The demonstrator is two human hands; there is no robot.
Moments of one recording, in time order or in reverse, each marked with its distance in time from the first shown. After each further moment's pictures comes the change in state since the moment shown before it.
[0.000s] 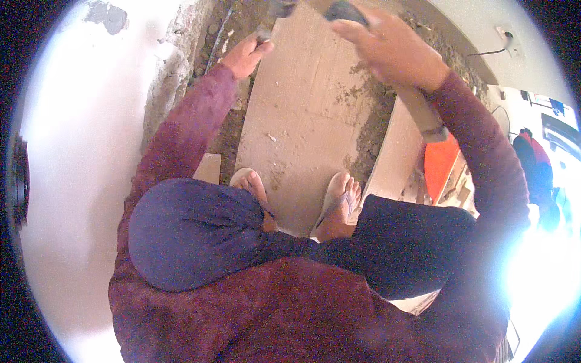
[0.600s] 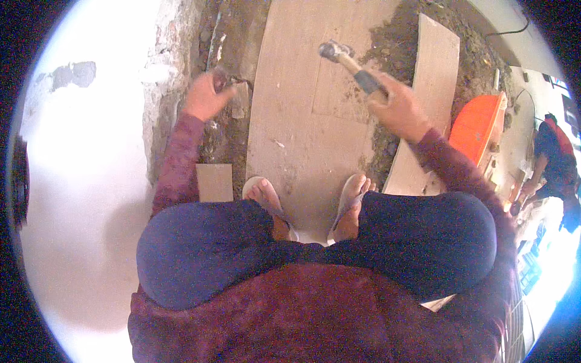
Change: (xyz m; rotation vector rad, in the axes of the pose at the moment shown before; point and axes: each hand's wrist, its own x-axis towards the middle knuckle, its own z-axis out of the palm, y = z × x) left_hand -0.068 -0.018 -0.040 0.634 -0.040 -0.331; right_hand -0.150 -0.044 0.088 0.525 -0.092 0.976
